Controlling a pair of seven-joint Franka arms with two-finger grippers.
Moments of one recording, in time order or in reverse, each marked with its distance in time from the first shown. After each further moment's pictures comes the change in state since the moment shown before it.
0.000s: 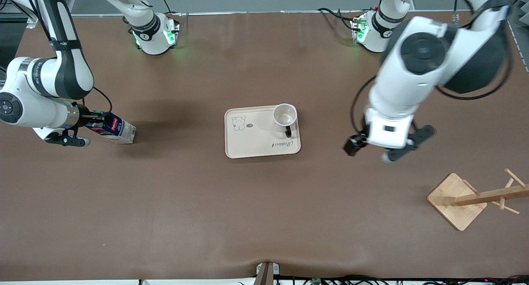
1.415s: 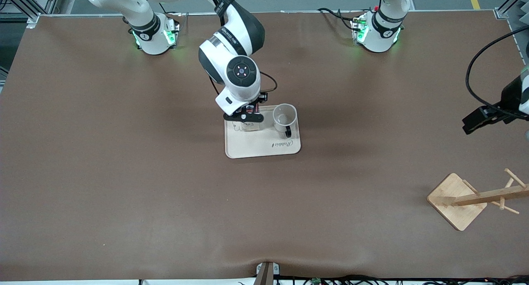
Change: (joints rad) left arm 0.362 -0.183 0.003 0.000 -0.094 -0.178 0.699; right arm 0.845 0.342 0.010 0.511 0.220 -0.075 0.729
